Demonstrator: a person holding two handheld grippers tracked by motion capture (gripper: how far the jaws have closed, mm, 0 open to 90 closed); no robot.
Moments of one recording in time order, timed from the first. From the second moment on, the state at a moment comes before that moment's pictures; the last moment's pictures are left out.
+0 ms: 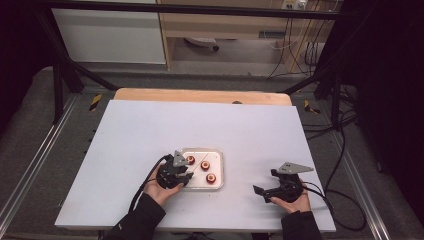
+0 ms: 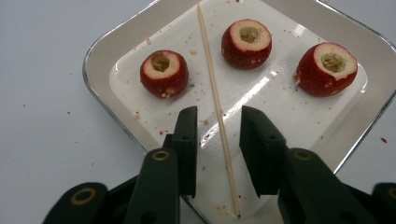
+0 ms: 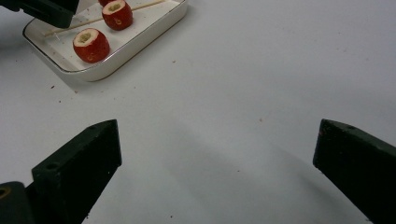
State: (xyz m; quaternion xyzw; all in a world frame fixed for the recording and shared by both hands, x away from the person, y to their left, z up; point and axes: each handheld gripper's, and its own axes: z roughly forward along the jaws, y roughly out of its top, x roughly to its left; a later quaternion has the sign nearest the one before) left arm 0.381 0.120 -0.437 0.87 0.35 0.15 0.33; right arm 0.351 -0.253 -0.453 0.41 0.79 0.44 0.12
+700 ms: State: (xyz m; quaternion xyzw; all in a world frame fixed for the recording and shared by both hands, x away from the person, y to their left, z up) left arm 0.374 0.112 -0.444 0.85 0.39 0.17 0.33; right arm 0.350 -0.253 -0.452 0.41 0.79 0.44 0.11
